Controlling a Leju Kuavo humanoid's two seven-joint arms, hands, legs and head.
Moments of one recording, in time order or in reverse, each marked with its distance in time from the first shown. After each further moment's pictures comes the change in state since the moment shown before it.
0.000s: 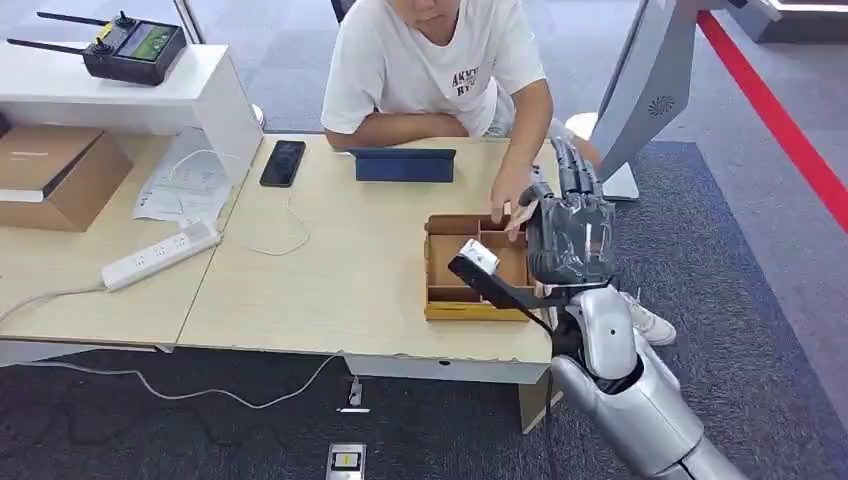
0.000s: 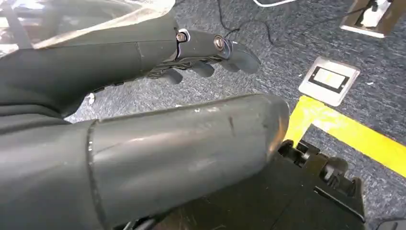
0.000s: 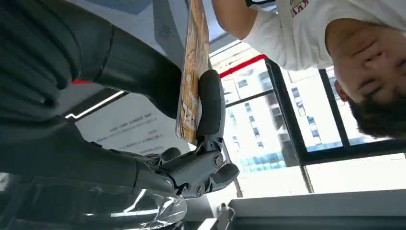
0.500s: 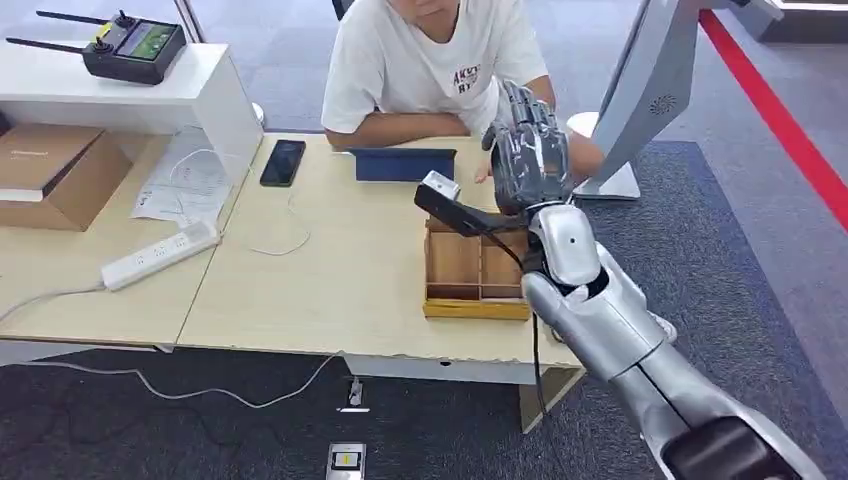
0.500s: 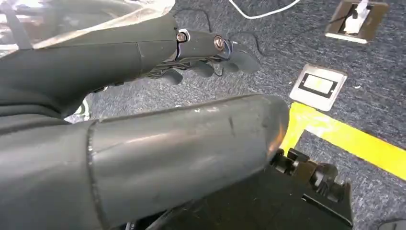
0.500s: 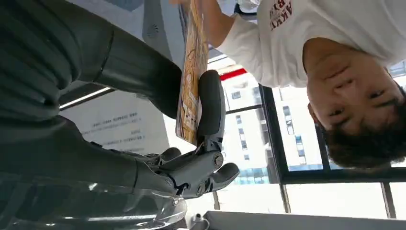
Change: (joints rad) left arm -0.028 0.000 -0.002 0.000 -0.062 -0.038 0.011; right arm -0.338 0.129 0.099 0.393 -0.115 0.081 -0.058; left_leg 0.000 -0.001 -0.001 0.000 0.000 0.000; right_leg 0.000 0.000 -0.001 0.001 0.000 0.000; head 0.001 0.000
